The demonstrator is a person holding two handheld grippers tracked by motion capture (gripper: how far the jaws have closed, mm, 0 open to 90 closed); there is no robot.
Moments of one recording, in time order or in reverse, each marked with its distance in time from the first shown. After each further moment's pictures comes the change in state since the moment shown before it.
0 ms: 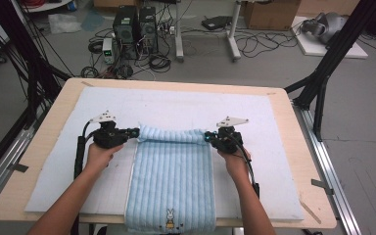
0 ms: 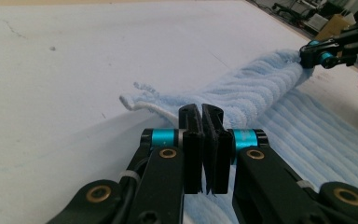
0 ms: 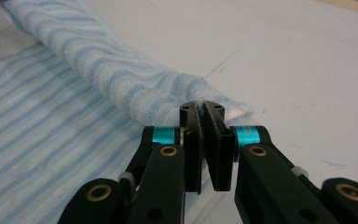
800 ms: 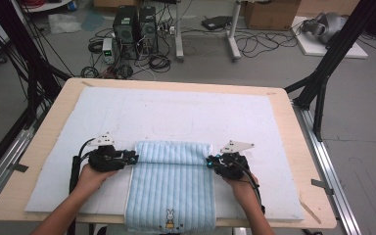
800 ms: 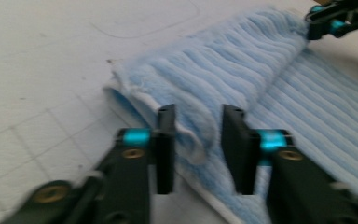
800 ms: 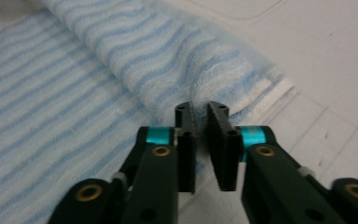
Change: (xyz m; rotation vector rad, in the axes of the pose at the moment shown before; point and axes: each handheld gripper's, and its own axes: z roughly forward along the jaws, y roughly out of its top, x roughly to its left) left arm -0.024 -0.036 -0.023 0.078 -0.012 0.038; right arm 0.033 -0.045 -0.040 0.026 0.057 0.003
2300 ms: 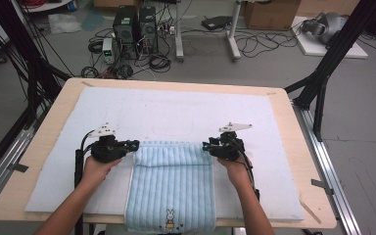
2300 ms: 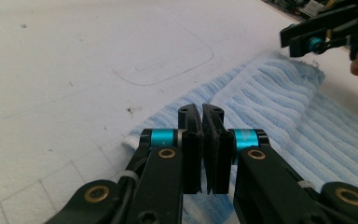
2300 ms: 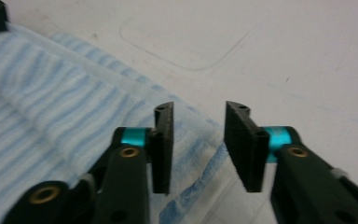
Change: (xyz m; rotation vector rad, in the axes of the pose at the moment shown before) left arm -0.004 0.021 0.008 -0.057 0.014 -0.005; right arm -0.027 0.035 0.038 0.050 -0.026 0.109
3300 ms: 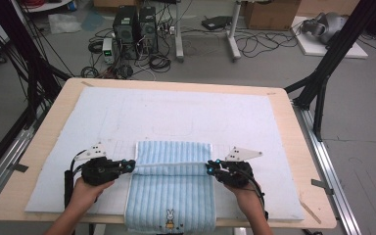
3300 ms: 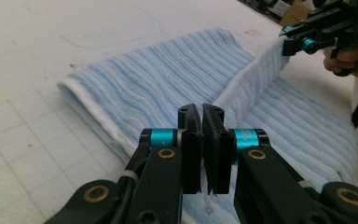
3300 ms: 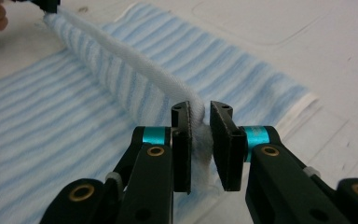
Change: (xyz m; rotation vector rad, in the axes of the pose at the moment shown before) left arm -0.037 -0.039 -0.038 0.004 -0.118 0.004; right arm 0.039 -0.055 -0.059 -0.091 0.124 -0.167
